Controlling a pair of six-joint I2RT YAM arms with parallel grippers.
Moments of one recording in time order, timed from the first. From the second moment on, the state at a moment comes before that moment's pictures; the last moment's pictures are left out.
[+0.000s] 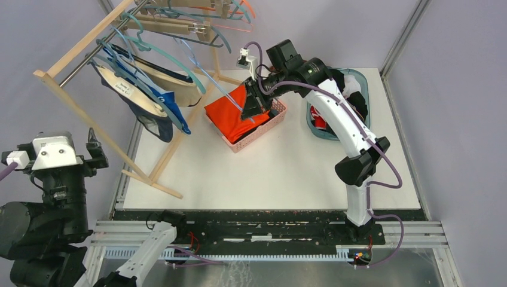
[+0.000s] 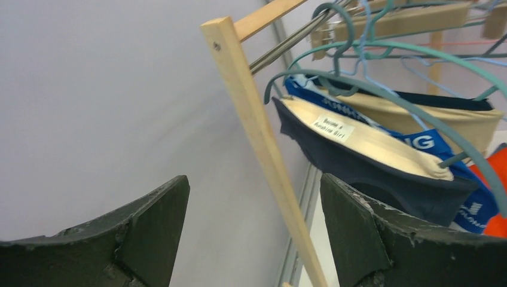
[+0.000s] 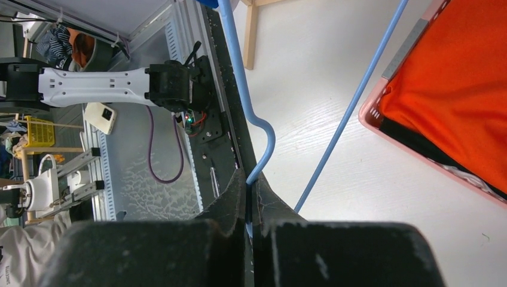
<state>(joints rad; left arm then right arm) -0.26 0.63 1.78 -0.89 -0.50 0.48 0.65 2.00 2.39 -1.16 -0.81 0.00</state>
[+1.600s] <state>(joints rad) 0.15 0.95 1.45 -0.42 -0.61 0.54 0.65 1.94 2.27 -1.22 -0.82 -0.12</state>
